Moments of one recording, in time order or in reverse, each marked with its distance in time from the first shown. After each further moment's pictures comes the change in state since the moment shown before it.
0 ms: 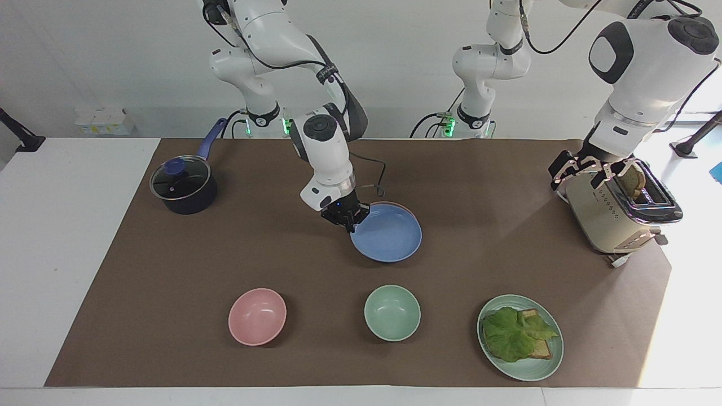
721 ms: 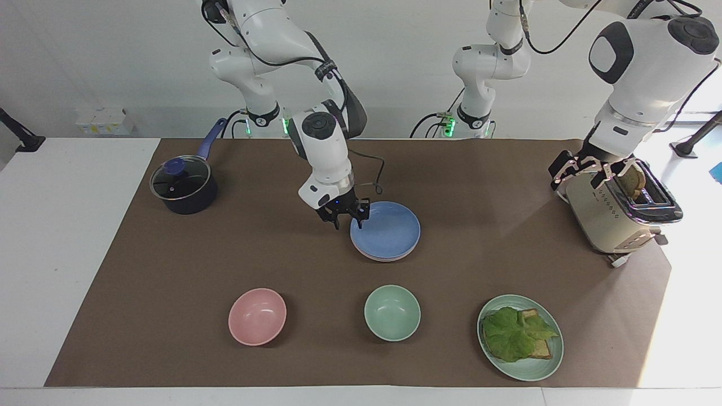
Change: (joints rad) left arm 0.000 0.000 0.000 0.000 0.000 0.000 0.000; right arm -0.020 -0.046 -0.010 0.015 0.000 -0.074 0.000
